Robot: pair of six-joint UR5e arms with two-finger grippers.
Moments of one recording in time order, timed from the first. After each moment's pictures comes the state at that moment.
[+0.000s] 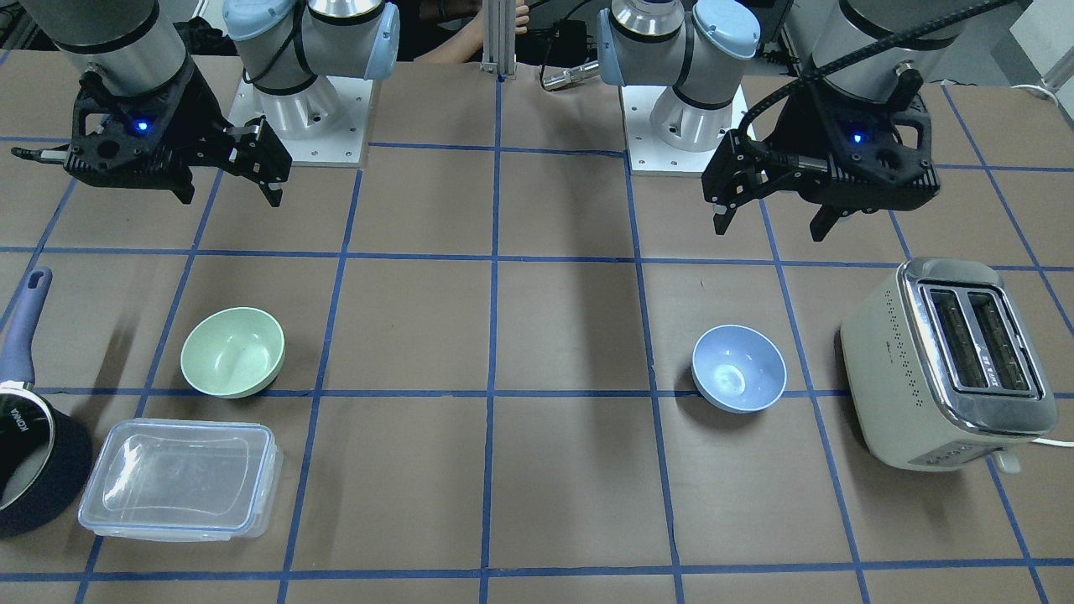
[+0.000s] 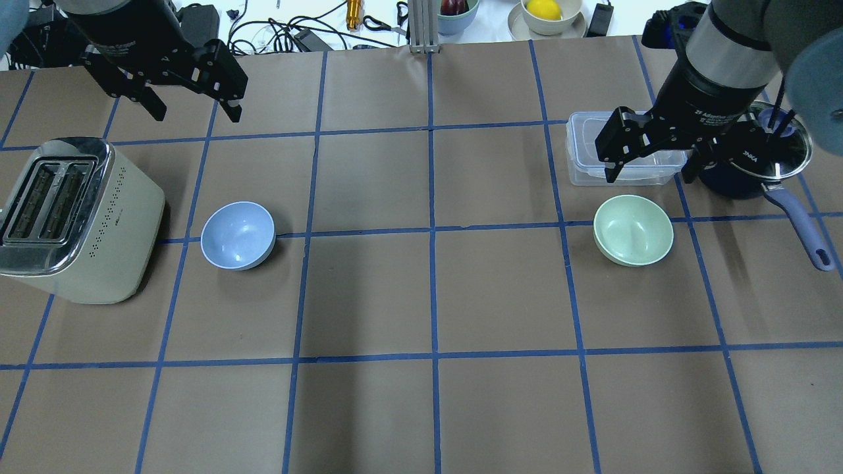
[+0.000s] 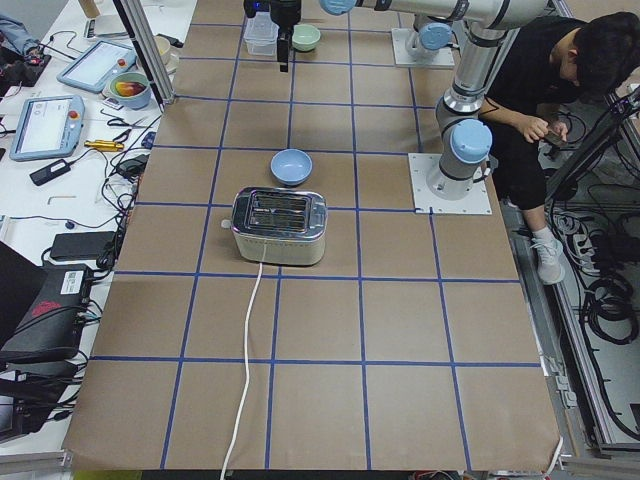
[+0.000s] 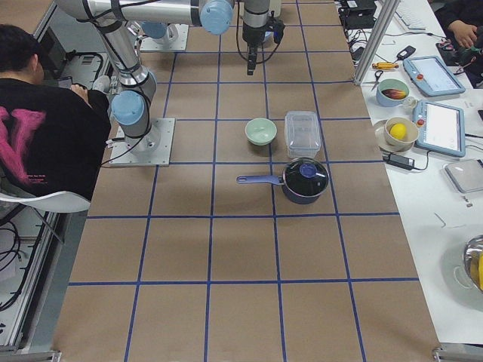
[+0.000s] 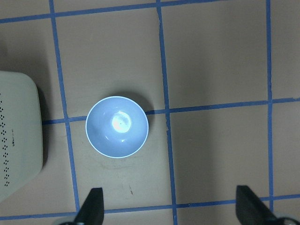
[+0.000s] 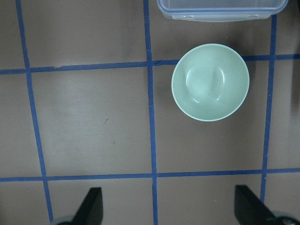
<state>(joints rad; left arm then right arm) -1.54 -1.64 -1.39 -1.63 1.56 0.09 1.50 -1.64 1.65 -1.54 -1.54 -0.04</state>
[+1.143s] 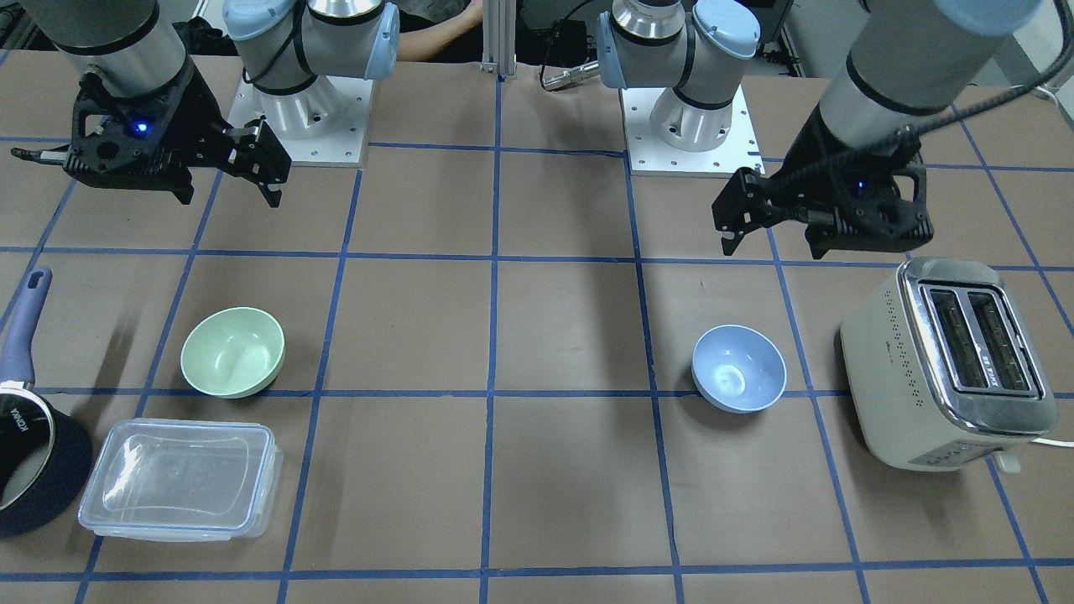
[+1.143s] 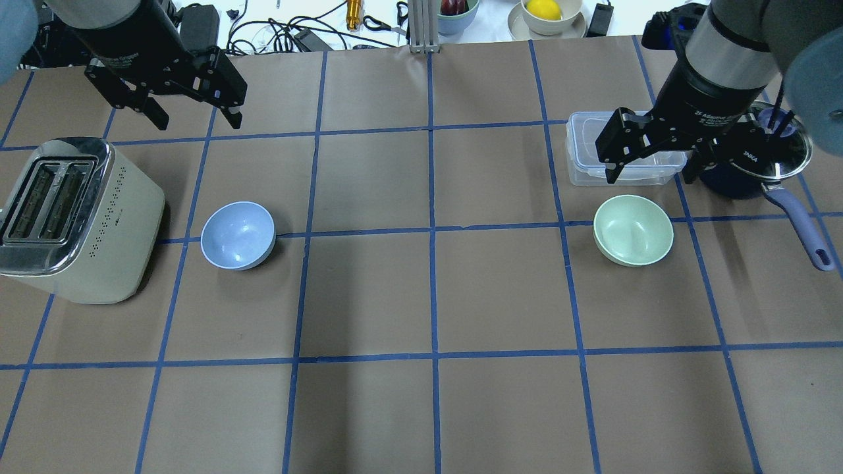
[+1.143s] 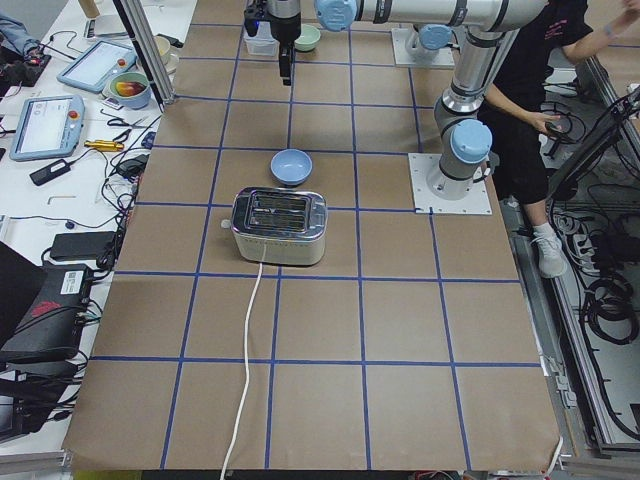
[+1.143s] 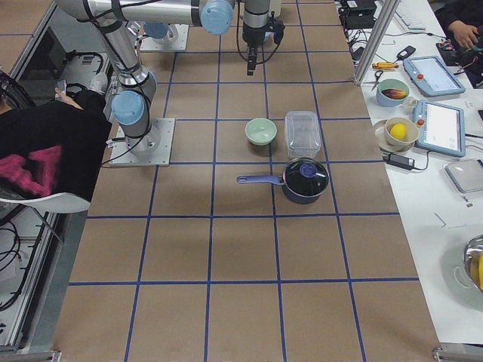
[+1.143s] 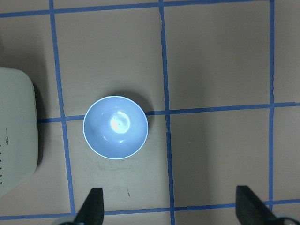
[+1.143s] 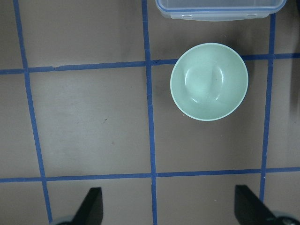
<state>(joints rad) -1.47 -1.66 -1.51 -1.60 1.56 0.10 1.49 -1.63 1.65 -1.54 -1.55 -0.03</state>
